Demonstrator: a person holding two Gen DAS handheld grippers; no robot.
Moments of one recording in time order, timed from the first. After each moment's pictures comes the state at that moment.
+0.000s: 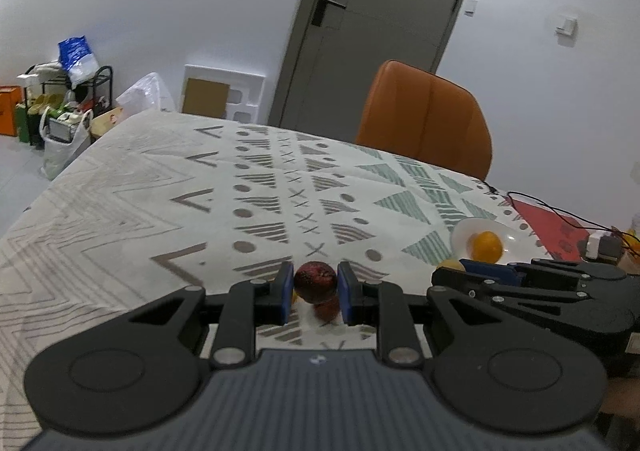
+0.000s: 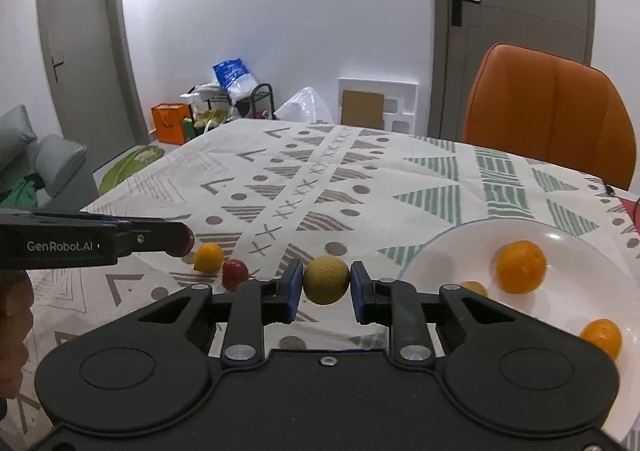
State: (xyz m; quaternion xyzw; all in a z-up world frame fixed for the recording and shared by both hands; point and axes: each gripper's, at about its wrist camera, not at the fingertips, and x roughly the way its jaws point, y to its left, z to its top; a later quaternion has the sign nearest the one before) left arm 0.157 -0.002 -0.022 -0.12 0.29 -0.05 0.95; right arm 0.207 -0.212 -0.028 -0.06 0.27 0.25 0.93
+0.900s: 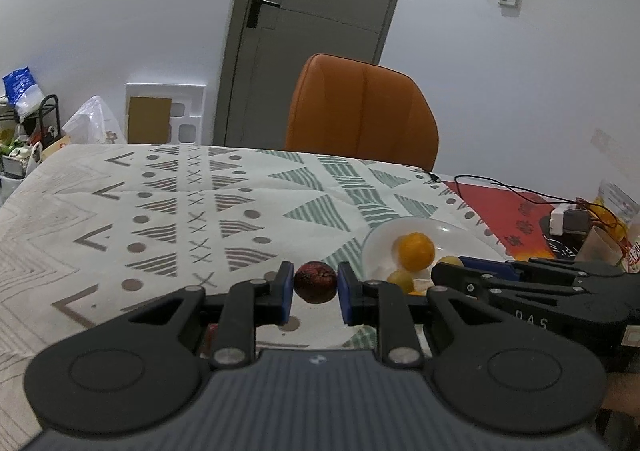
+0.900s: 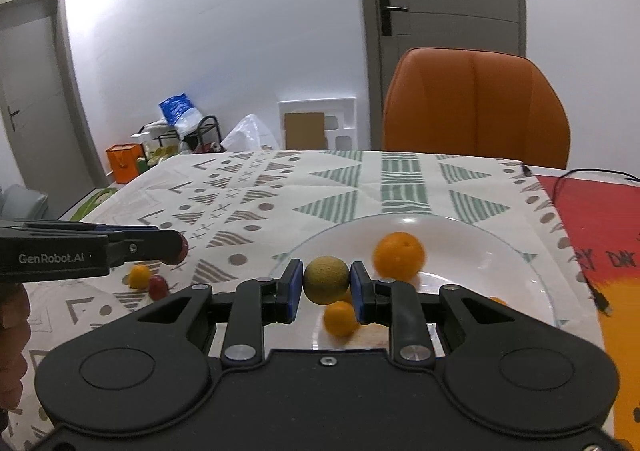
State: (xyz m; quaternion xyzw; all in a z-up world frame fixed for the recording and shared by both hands) left arm 0.181 -0.072 -0.008 -0.08 0.29 -0.12 0.95; right arm 0.210 -0.288 -0.022 -0.01 0.26 0.18 0.95
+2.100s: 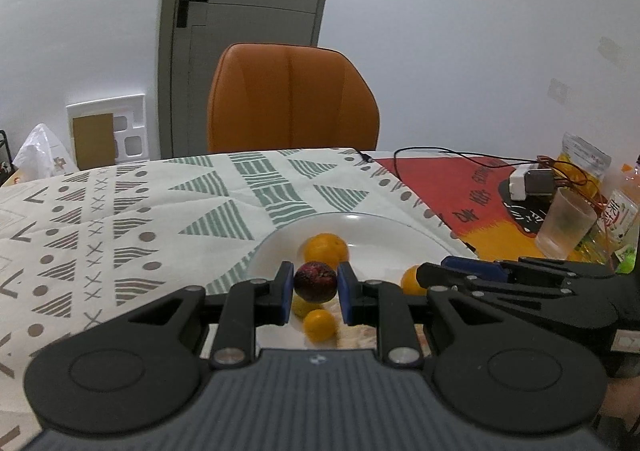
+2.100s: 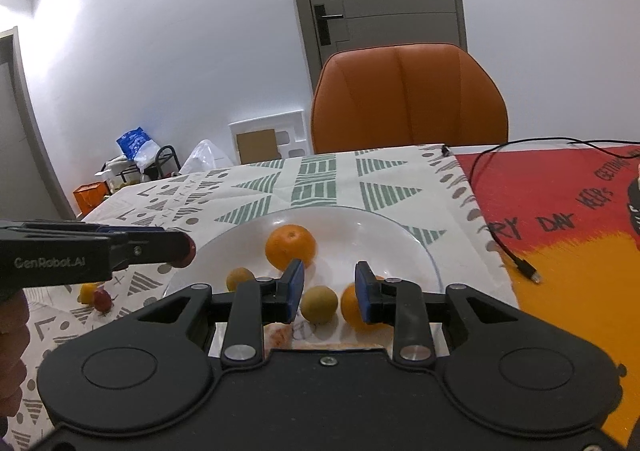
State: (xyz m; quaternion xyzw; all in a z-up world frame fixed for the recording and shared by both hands) left arm 0.204 -0.160 -0.003 -0.02 0.30 -0.19 0.94; right arm 0.207 -0.363 -0.034 0.04 0.24 0.12 0.96
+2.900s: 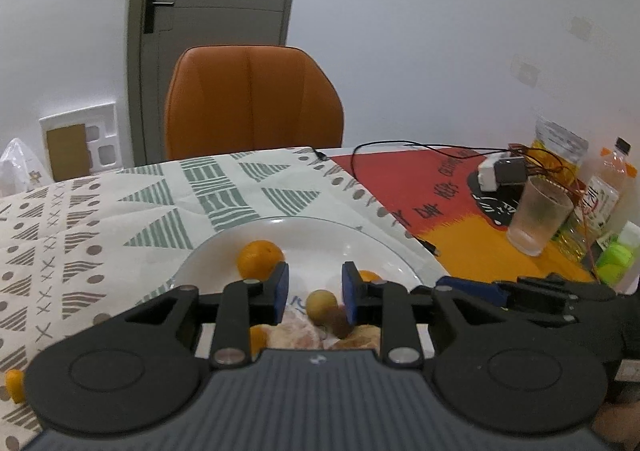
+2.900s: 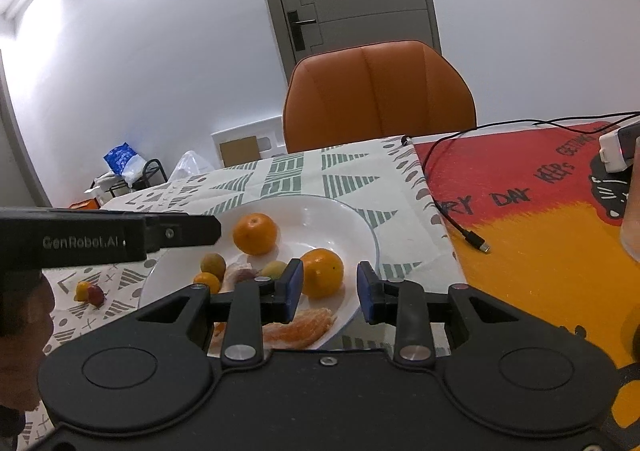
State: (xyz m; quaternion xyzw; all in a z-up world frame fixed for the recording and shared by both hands) left arm 0.202 -0.203 0.000 -0.01 0.30 -0.22 0.93; right arm 0.182 -0.399 -0.041 0.07 0.24 0.10 0.96
